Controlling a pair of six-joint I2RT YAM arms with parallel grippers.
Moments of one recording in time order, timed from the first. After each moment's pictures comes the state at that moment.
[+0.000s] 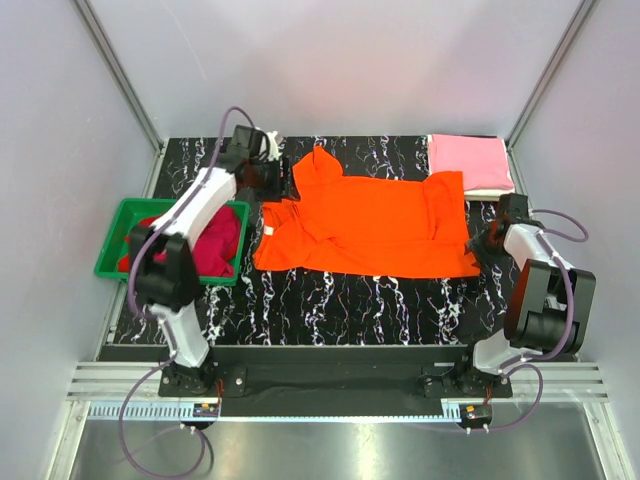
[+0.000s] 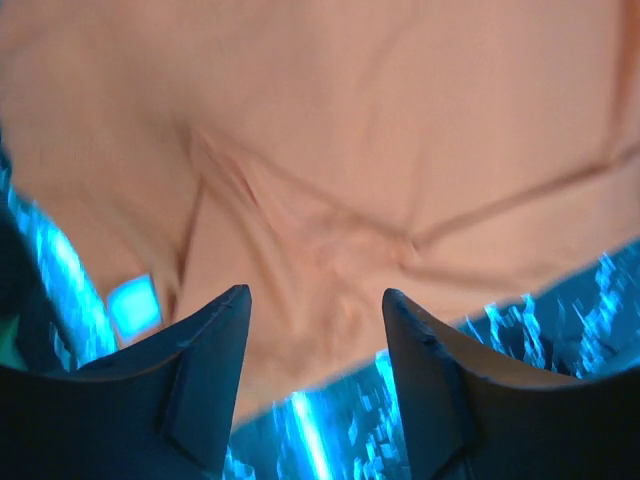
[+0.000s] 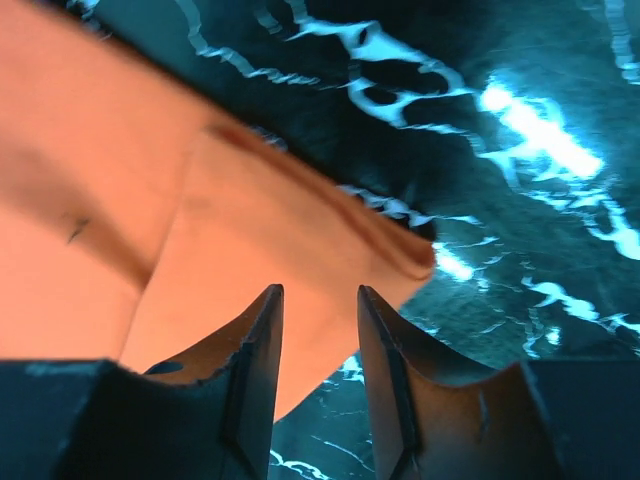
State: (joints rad) left arm -0.29 1.93 1.68 -0.68 0.35 -0.31; right arm -0.24 1.53 0.92 -0.54 0.03 0.78
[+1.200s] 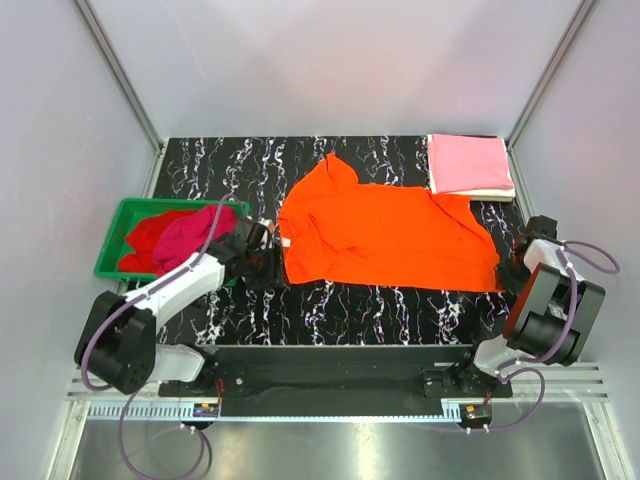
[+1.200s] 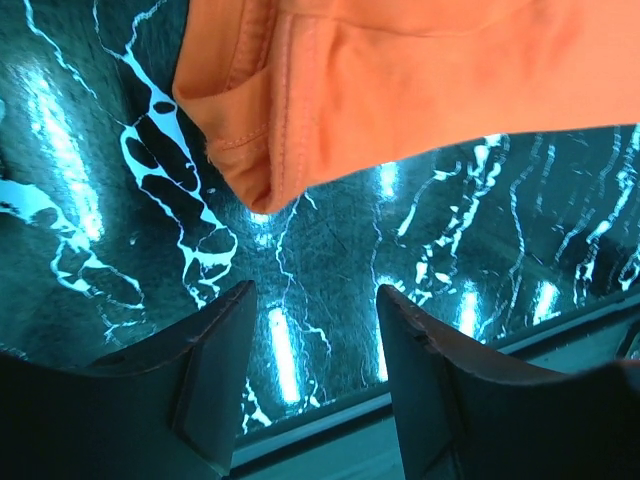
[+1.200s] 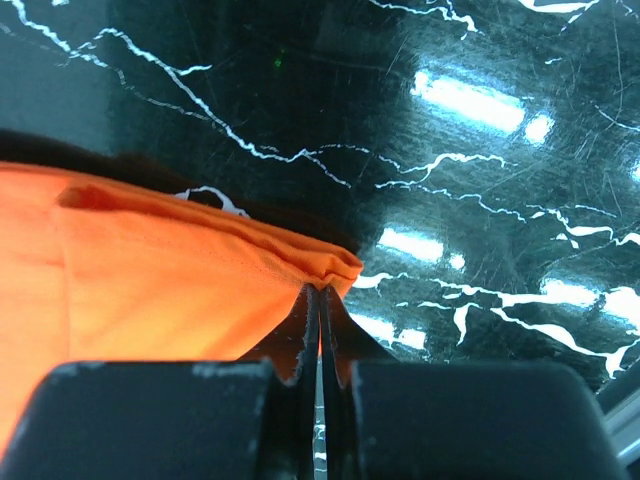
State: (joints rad) left arm -0.47 1.30 0.76 -0.52 0.19 -0.54; right arm -0.49 1.50 0.82 -0.60 0.17 0.75
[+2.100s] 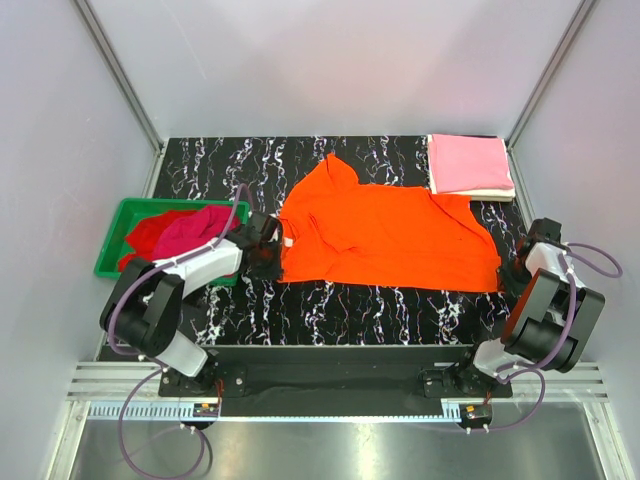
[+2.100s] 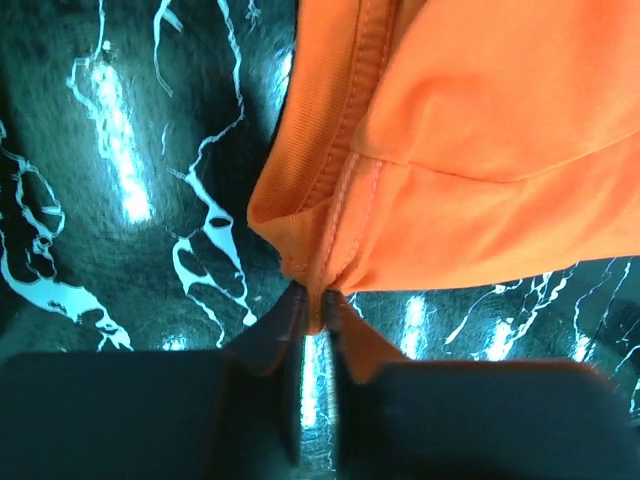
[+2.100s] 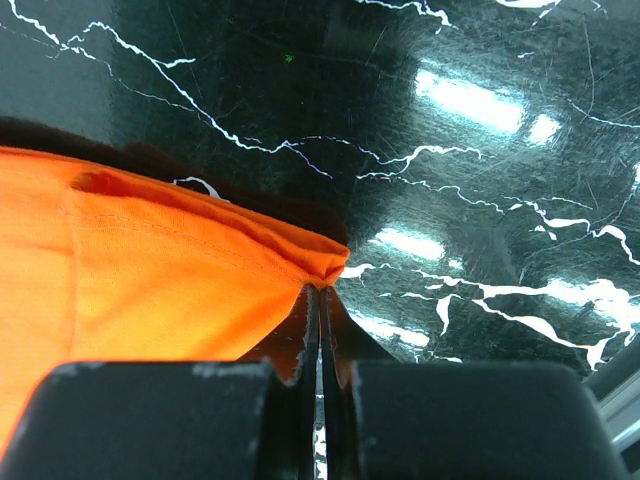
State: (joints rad) left arm -0.48 1.53 0.83 -0.42 0.05 -0.55; right arm -0.51 1.45 0.81 -0.62 0.15 0.72
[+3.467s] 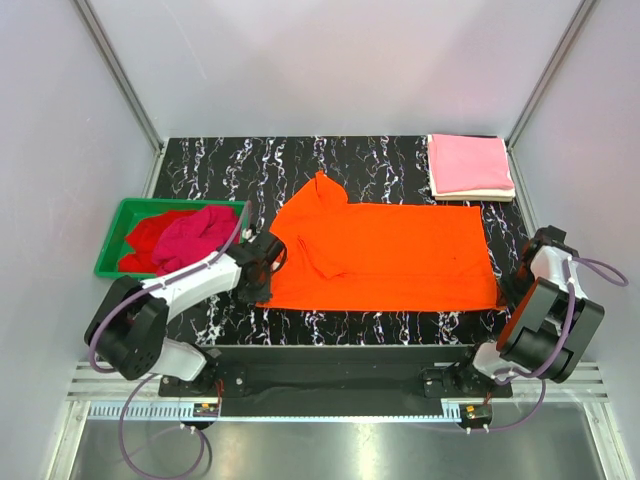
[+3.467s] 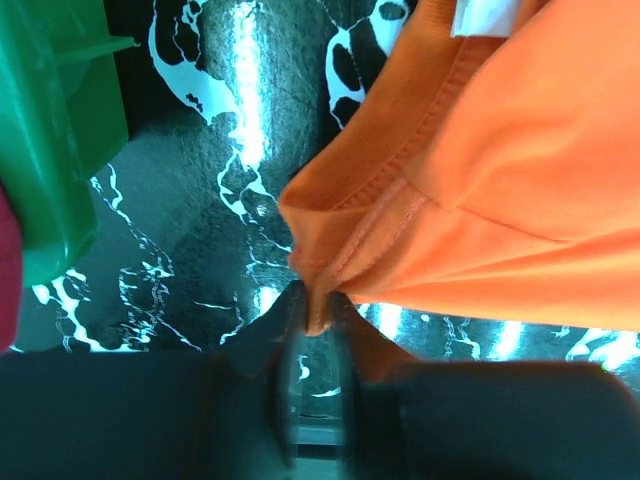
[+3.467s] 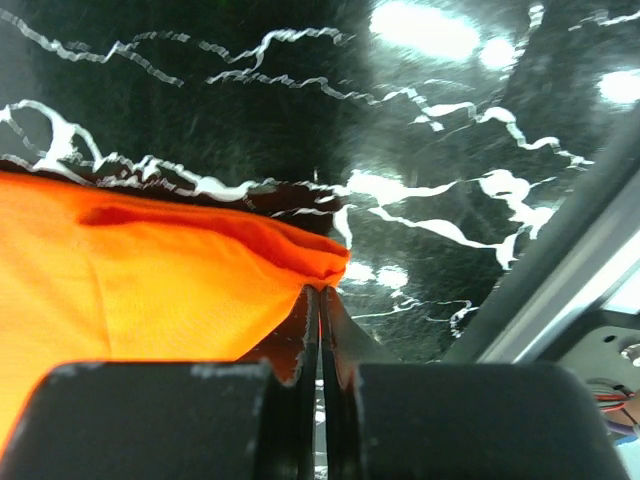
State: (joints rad) left arm -0.60 1.40 0.77 -0.73 -0.21 -0.61; right arm -0.56 1.40 0.82 -0.85 0.16 0.74
